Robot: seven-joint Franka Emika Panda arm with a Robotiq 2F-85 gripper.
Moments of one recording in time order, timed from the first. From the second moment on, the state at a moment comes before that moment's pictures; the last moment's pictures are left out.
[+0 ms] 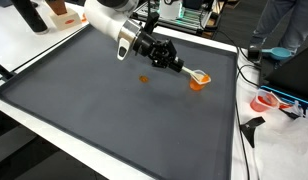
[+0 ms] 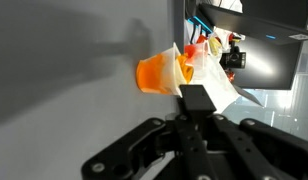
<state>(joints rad) -0.05 0.58 0.09 -1.97 1.26 1.92 -0.90</state>
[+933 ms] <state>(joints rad) -0.06 0.60 0.04 -1.96 1.30 1.82 -0.98</state>
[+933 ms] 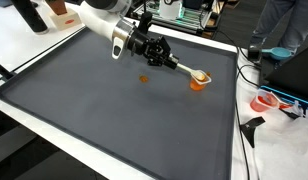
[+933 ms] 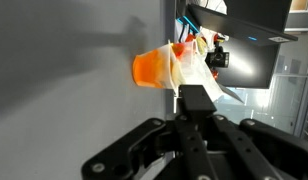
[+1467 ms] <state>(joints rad) 0.00 0.58 0.02 -1.96 1.24 1.91 -0.94</state>
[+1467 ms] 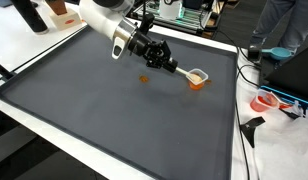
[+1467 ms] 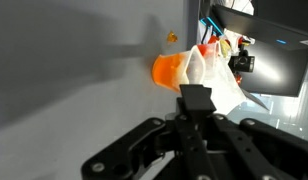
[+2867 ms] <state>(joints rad) 0.12 0.39 0.12 -1.97 0.75 2.24 -0.56</state>
